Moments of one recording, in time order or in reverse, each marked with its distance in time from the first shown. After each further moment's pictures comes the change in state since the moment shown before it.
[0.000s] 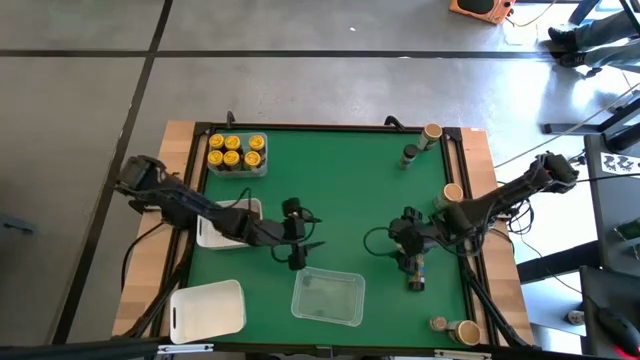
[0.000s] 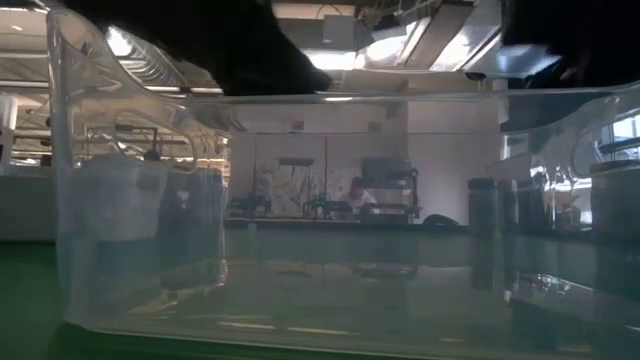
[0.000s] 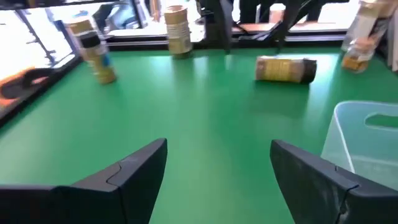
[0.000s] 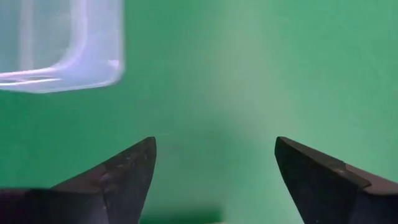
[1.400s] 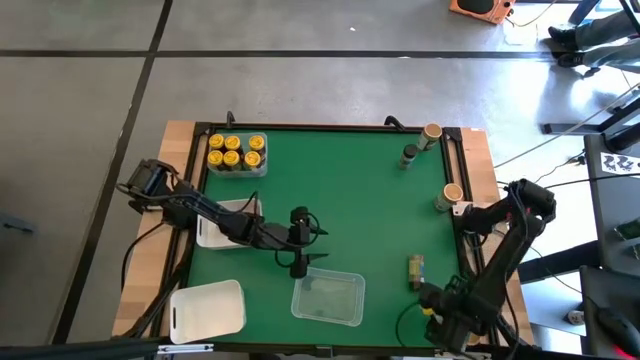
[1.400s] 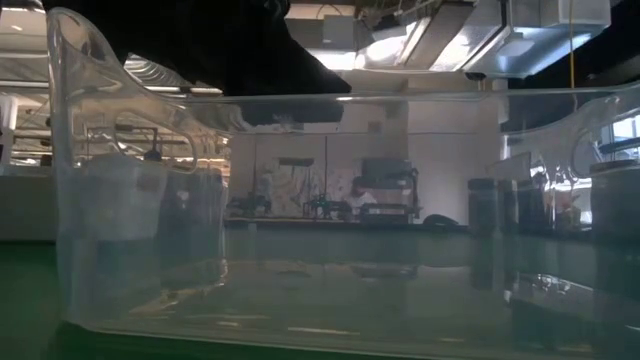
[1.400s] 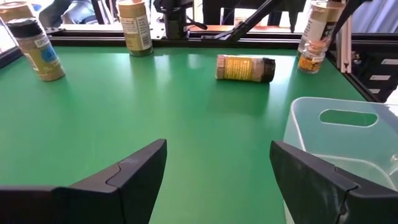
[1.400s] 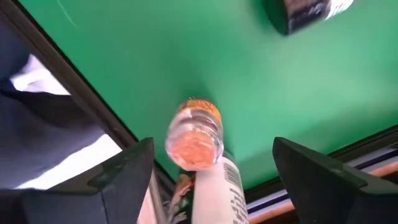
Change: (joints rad) left arm -0.002 0.101 -0.001 0.140 0.142 -0.026; right arm 0.588 0.443 0.381 -0.301 -0.270 0.993
